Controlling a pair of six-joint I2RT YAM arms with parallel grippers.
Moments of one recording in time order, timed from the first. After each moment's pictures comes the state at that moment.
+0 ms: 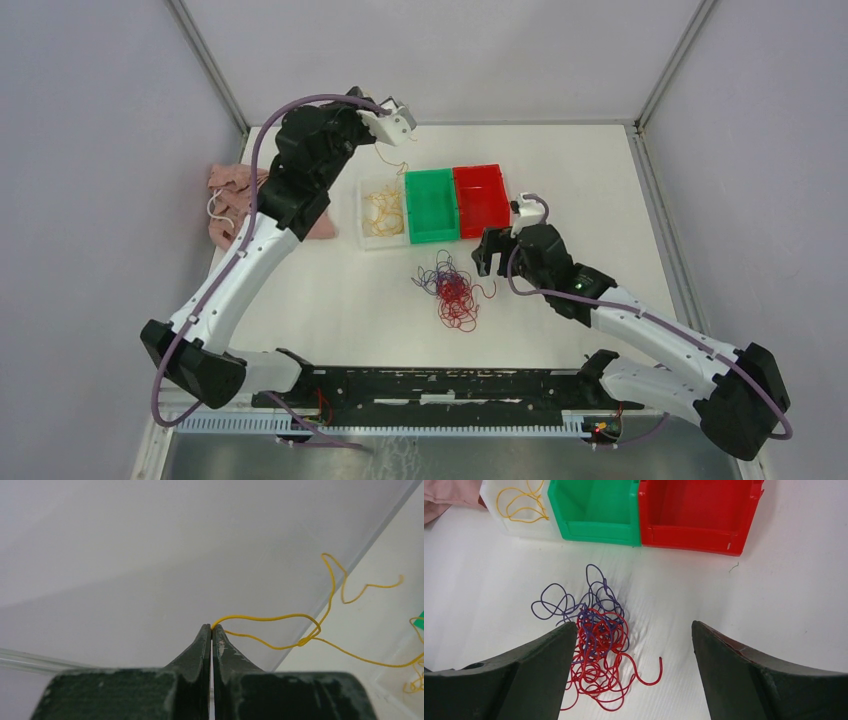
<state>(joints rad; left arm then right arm) -0.51 1.30 1.46 -0.09 -0.09 1.09 0.73 1.02 0.66 -0.15 0.24 0.46</state>
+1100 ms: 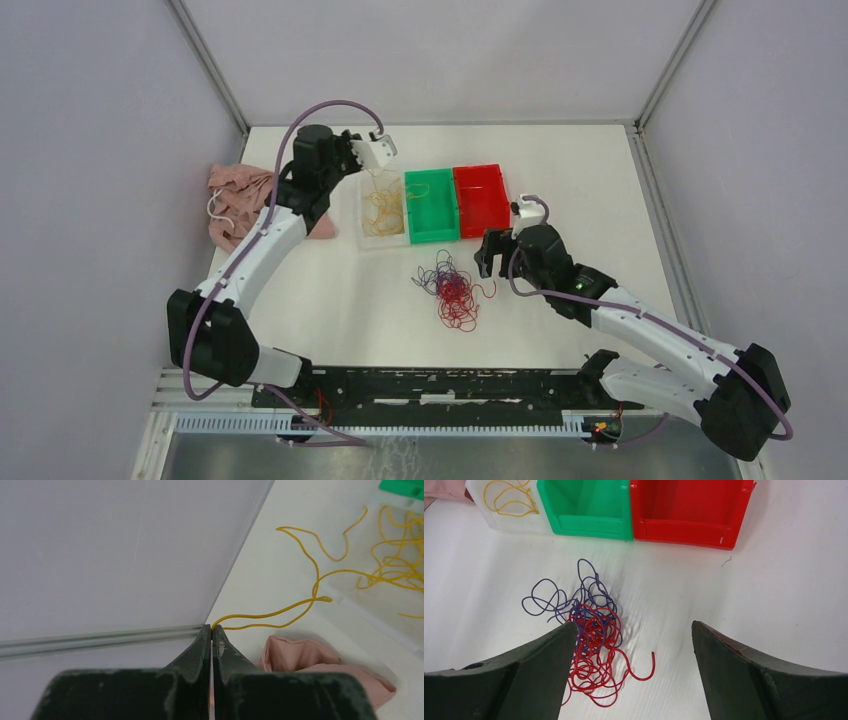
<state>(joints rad) -0.33 1.41 1.20 -0.14 -0.07 1.09 0.73 1.01 0.66 -0.18 0.26 0.45</state>
